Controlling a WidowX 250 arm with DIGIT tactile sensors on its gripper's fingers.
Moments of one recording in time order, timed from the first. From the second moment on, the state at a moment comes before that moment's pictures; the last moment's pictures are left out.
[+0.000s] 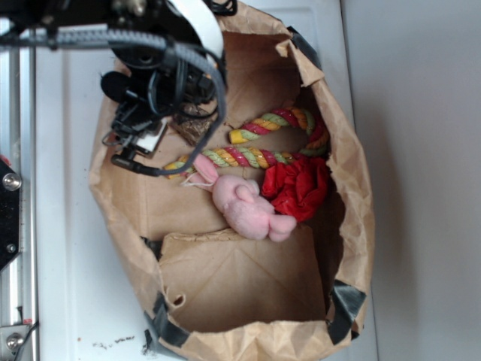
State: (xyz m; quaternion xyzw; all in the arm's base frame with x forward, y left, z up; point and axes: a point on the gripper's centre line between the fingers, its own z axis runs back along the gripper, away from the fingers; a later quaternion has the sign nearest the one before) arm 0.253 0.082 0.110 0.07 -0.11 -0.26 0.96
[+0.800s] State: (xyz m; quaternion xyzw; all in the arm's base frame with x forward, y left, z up) arm 0.254 0.063 0.088 0.07 -0.10 -0.28 0.95
